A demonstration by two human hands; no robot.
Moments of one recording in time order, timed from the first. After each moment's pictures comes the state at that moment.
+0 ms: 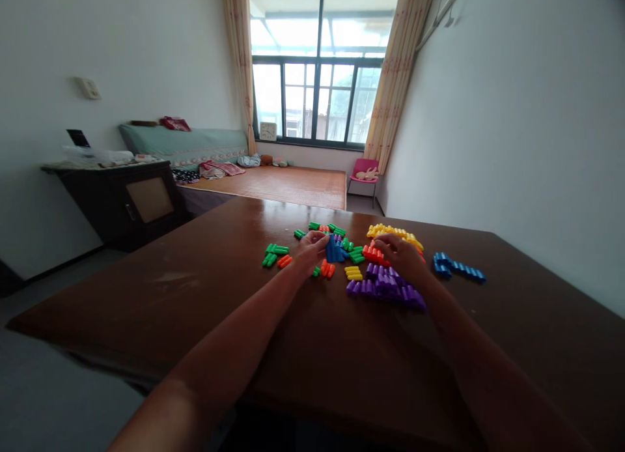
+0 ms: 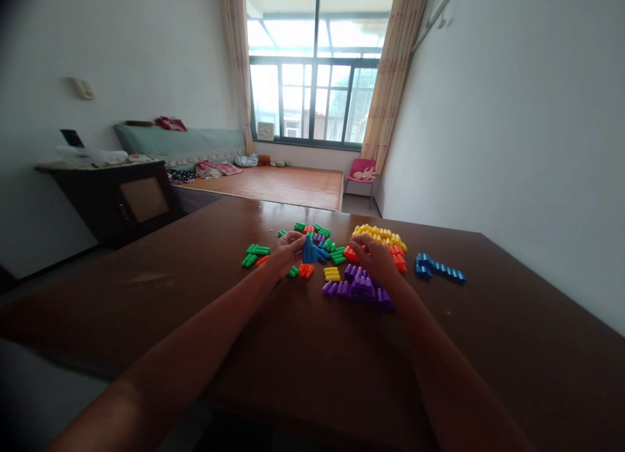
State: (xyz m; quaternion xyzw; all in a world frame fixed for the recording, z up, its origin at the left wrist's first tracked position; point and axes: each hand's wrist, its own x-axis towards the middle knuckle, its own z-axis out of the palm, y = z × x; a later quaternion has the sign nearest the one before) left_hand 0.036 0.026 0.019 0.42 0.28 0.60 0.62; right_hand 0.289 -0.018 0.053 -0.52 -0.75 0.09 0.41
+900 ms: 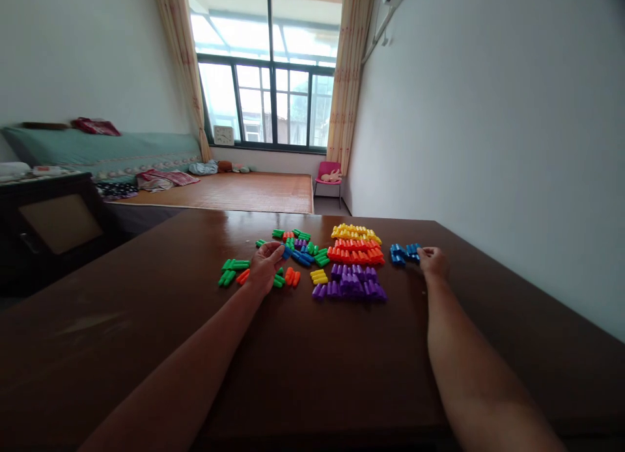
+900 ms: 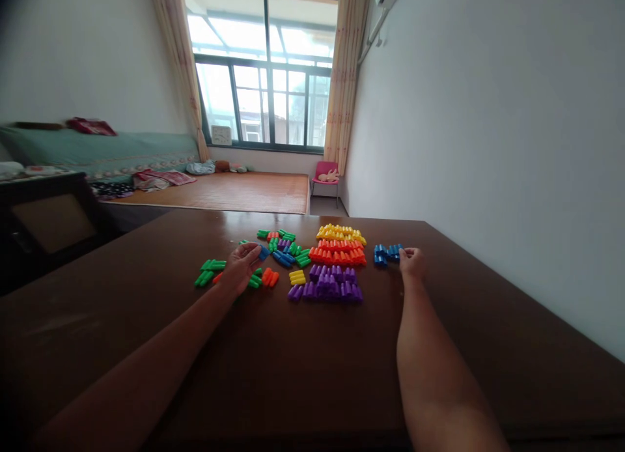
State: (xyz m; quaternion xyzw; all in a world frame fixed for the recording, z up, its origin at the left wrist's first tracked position) left_hand 0.027 0.030 0.012 0.36 0.30 0.65 0.59; right_hand 0.510 0.000 -0.029 -0.82 -0.31 -0.05 0.47
